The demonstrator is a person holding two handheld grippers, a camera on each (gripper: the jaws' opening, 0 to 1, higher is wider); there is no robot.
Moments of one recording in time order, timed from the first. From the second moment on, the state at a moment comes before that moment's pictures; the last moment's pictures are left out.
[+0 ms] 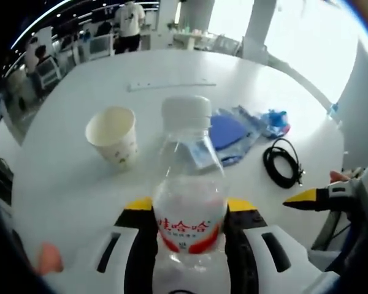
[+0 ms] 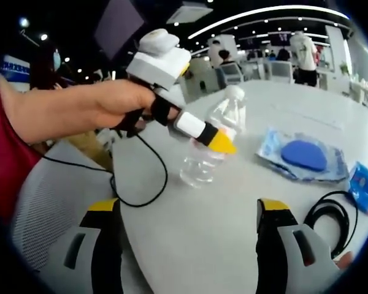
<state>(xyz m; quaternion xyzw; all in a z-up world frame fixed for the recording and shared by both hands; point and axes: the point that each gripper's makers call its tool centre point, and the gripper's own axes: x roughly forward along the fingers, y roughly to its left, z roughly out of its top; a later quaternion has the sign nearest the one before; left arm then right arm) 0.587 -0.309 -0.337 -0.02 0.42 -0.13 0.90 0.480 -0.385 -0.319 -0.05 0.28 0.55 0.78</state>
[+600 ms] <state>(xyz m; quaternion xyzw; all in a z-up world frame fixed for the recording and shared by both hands) 0.576 -0.283 -0.312 -0.04 0.37 -0.12 0.92 0.471 -0.377 -0.318 -0.07 0.29 0.55 0.78</state>
